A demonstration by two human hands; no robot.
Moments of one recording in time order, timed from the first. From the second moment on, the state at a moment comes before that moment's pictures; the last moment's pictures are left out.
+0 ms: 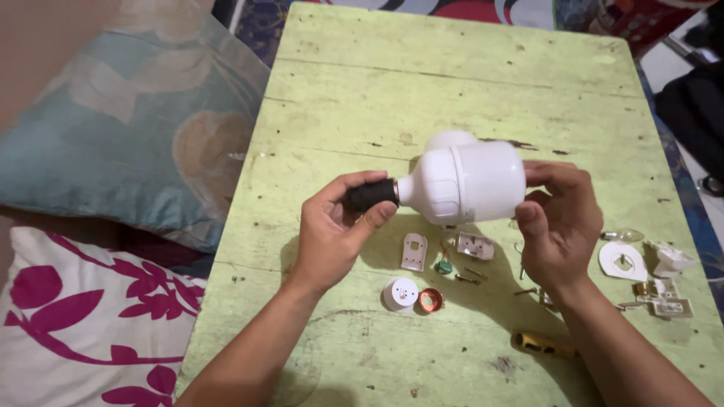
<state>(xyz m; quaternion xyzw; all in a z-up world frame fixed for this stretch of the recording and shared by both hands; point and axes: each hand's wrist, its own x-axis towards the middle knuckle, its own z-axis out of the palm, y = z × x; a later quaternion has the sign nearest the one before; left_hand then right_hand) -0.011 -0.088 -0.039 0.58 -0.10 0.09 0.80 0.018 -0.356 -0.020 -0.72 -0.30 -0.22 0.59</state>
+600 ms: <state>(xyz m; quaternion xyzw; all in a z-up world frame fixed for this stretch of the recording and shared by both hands) -0.013 -0.093 -0.031 0.60 -0.08 0.06 0.80 0.020 -0.359 -0.028 -0.70 -0.30 -0.21 0.61</state>
